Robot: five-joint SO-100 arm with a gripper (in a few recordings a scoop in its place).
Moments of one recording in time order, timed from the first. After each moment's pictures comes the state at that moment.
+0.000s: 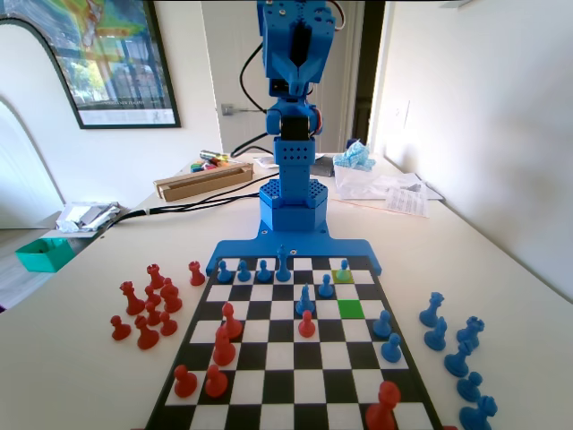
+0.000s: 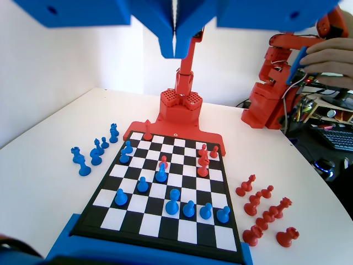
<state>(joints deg) 0.4 173.7 125.6 91.1 -99.3</state>
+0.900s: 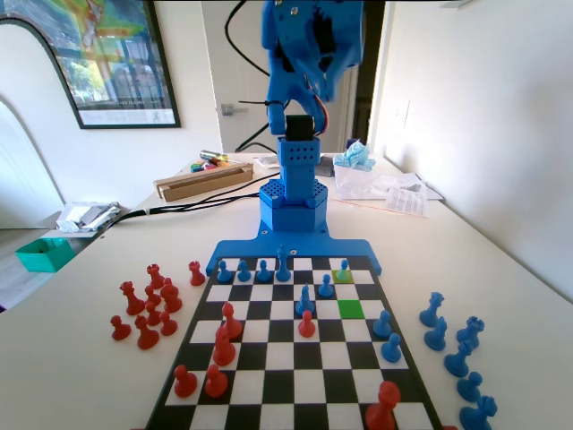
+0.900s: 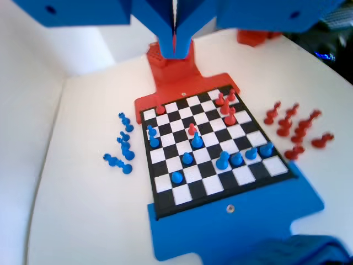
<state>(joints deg) -9.2 138.2 108.6 91.9 -62.8</state>
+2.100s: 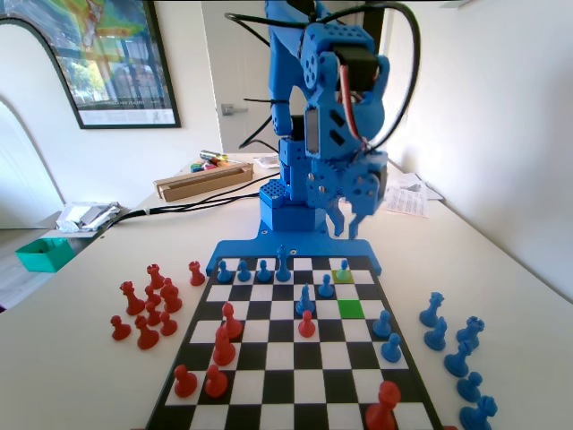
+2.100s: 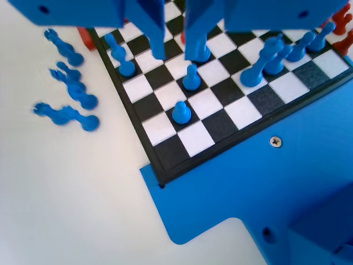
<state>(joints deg) -18.3 113.8 140.8 52.5 -43.2</state>
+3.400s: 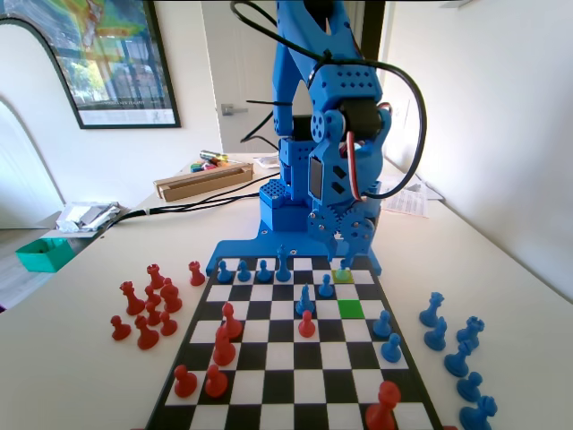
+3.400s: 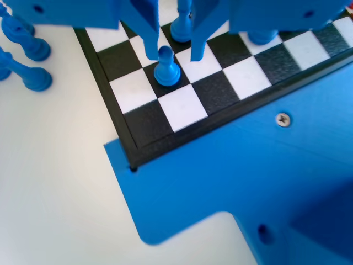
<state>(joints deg) -19.1 95.8 142.4 39.0 -44.8</state>
